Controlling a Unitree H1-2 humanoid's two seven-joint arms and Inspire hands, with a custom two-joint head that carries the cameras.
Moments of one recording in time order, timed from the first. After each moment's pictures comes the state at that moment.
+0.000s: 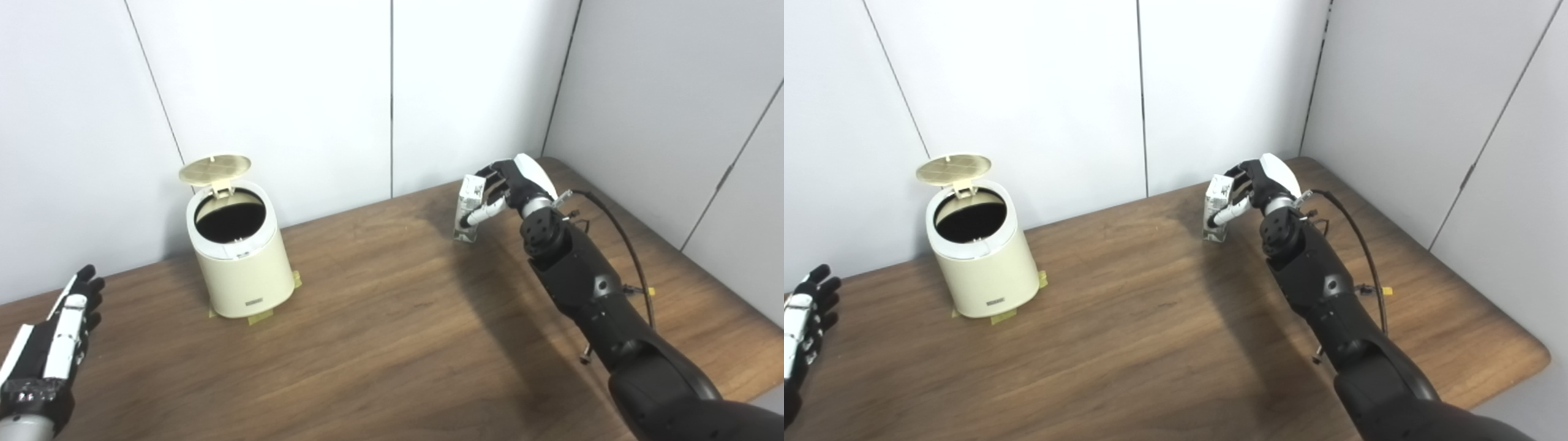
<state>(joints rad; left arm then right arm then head) -0.31 0.25 0.04 -0.12 -0.03 0.41 -0.16 -0.55 -0.50 -0.04 0.46 -0.44 0.38 -0.08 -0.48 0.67</state>
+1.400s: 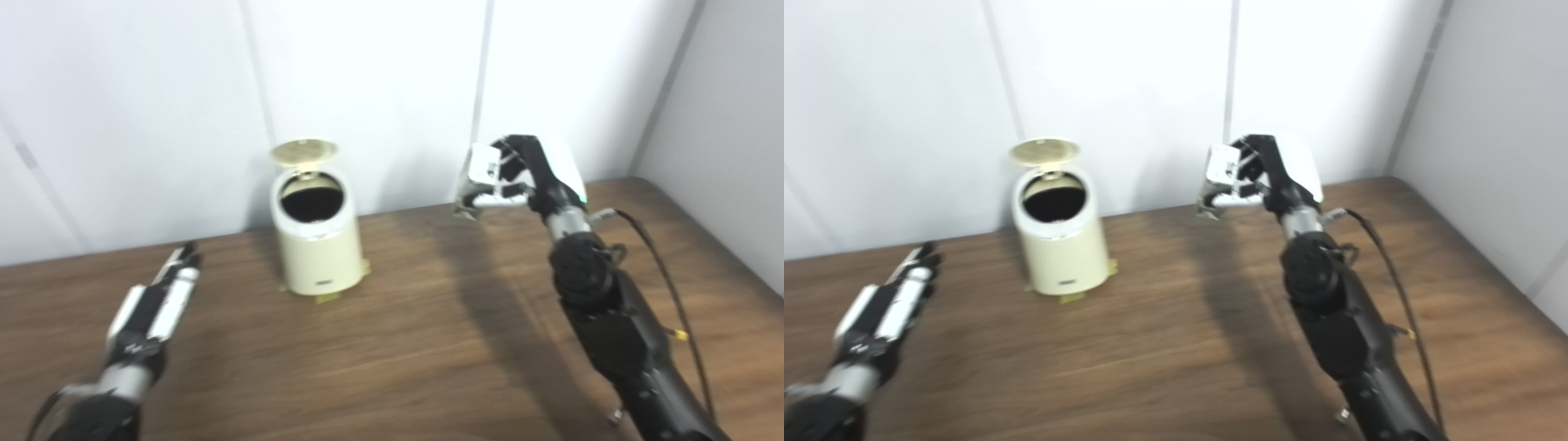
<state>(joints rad) -0.26 0.23 0.00 -0.10 0.01 0.37 -0.15 -0.48 -0.37 0.04 0.02 -0.47 0.26 -0.13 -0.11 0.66</state>
